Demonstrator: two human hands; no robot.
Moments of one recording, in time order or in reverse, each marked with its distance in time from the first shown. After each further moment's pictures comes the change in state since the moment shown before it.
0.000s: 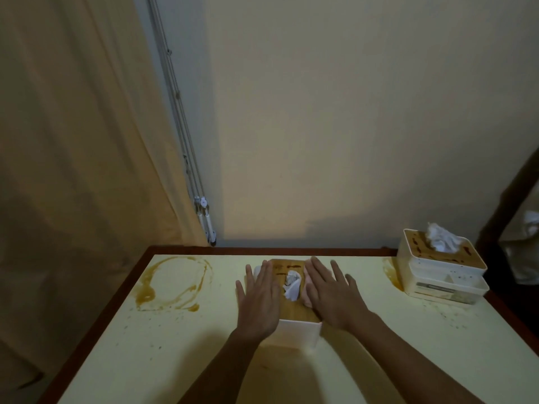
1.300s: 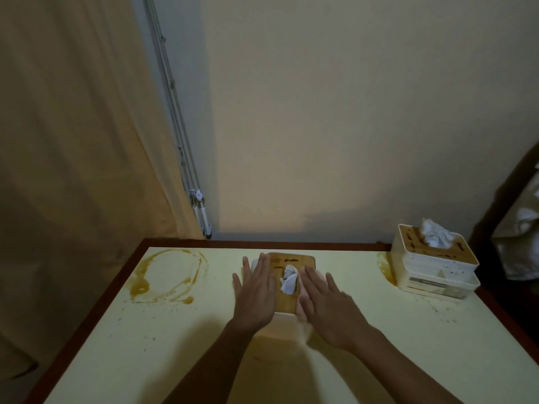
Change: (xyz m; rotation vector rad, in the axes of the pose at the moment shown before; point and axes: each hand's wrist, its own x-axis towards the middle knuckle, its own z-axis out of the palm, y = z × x) left_hand 0.000 0.005 -0.002 -0.058 -0.030 0.018; right_hand -0.032 -0.001 0.009 0.069 -0.105 -0.067
